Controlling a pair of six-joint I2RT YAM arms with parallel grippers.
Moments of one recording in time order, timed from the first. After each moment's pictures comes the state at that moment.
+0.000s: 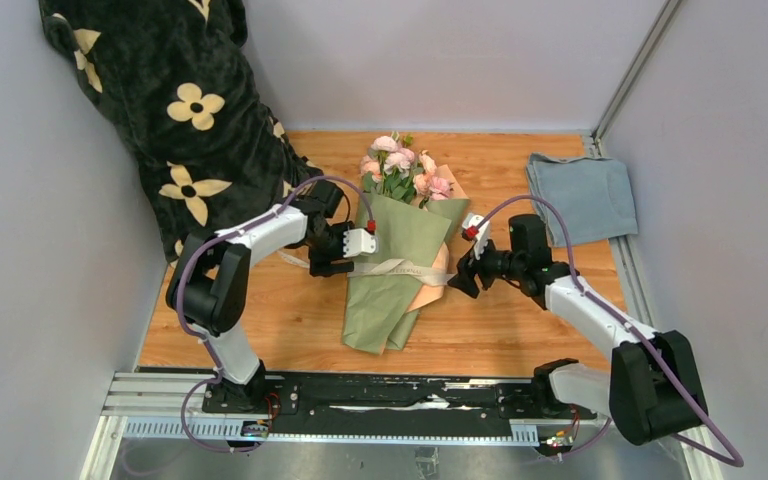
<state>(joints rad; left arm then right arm) -0.41 1.72 1.13 -0.71 0.22 1.09 0.29 1.16 0.57 -0.09 -0.68 -0.40</state>
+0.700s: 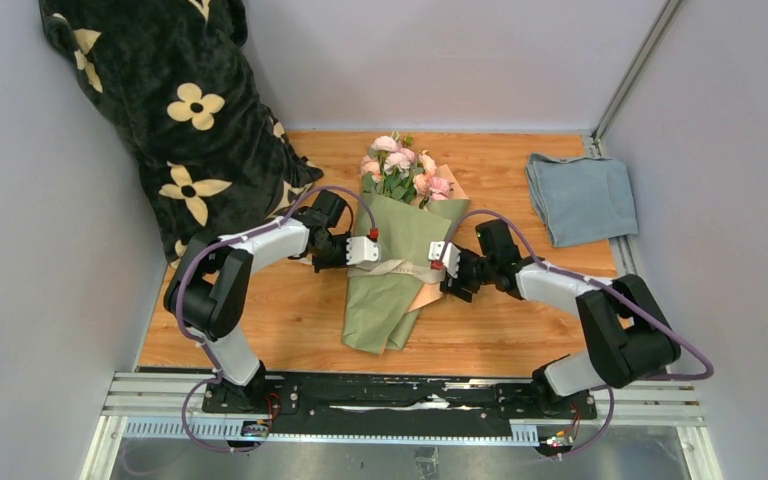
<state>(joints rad) -0.45 1.71 1.01 -0.52 0.19 1.09 0.41 1.41 0.57 -0.04 -0.54 -0.91</state>
